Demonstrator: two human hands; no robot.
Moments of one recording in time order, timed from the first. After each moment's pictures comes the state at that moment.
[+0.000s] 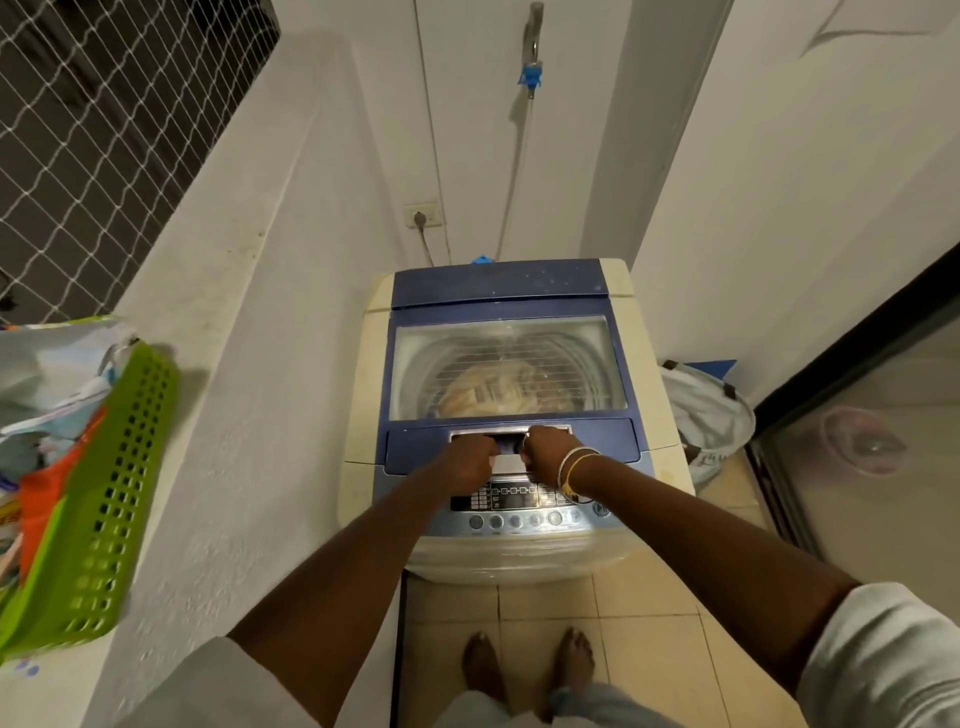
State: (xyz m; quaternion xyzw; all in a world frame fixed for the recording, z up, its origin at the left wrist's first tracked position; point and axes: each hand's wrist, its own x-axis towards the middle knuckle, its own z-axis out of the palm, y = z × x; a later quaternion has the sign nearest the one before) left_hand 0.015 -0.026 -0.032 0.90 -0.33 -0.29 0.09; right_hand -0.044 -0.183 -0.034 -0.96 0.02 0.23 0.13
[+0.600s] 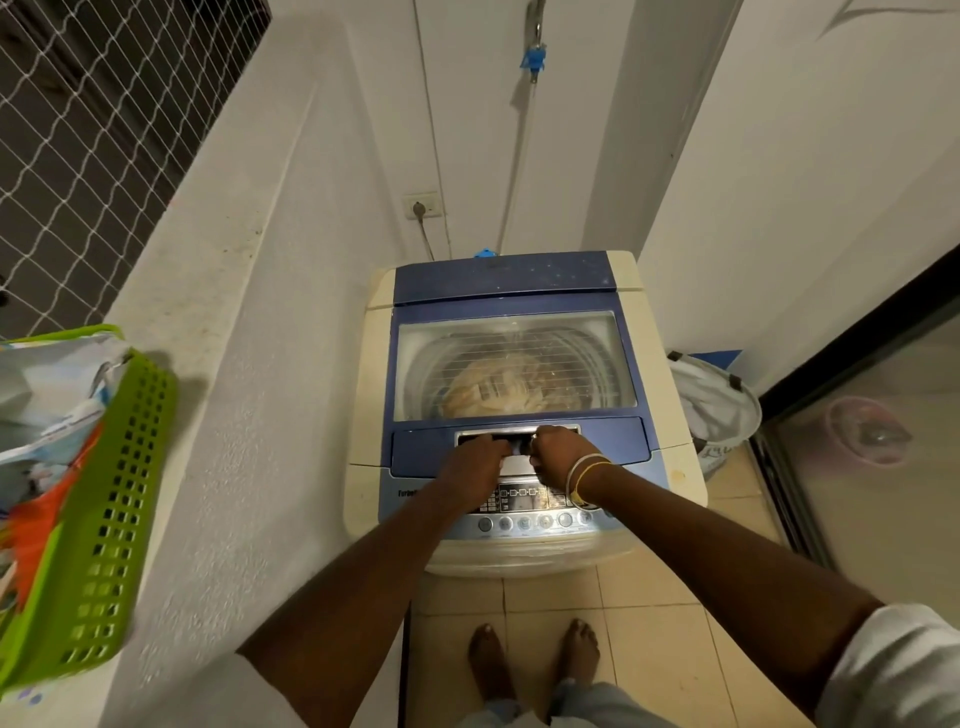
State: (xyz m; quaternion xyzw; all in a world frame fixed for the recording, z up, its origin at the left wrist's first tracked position) left_hand 0.010 -0.017 -0.051 0.90 -0.33 -0.25 0.14; right_hand -0.045 -0.181 -0.039 -0.97 0.02 0.19 0.13
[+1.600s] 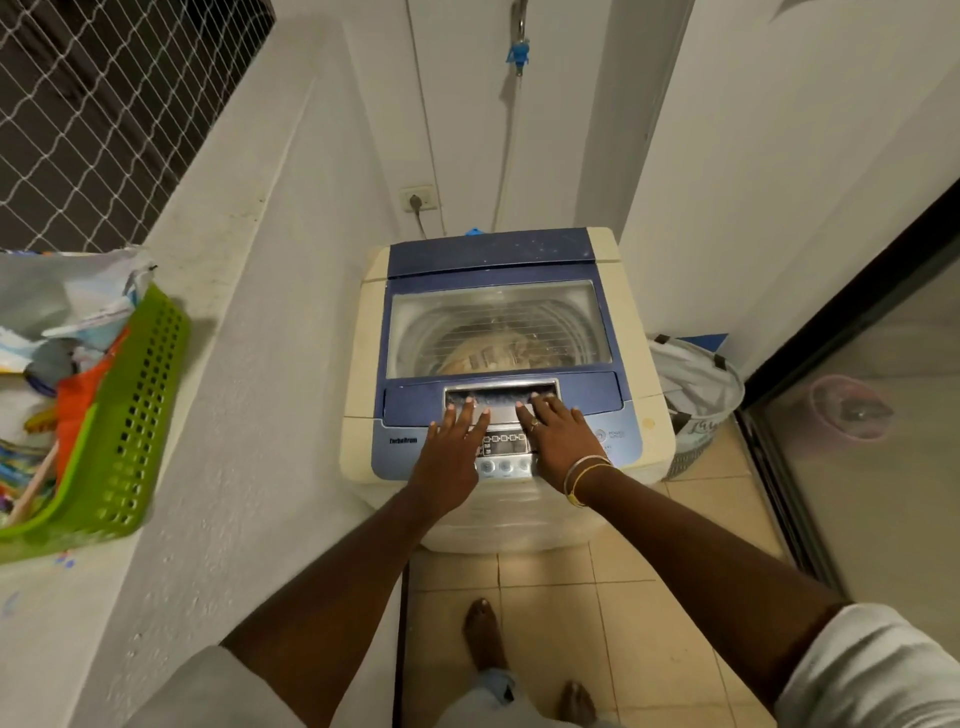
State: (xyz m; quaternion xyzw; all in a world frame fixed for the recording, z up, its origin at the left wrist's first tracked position) left_hand -0.062 0.022 -0.060 0.93 -0.35 -0.13 0.04; right_hand -0.129 -0.169 -0.045 -0.99 0.04 0.14 0.05
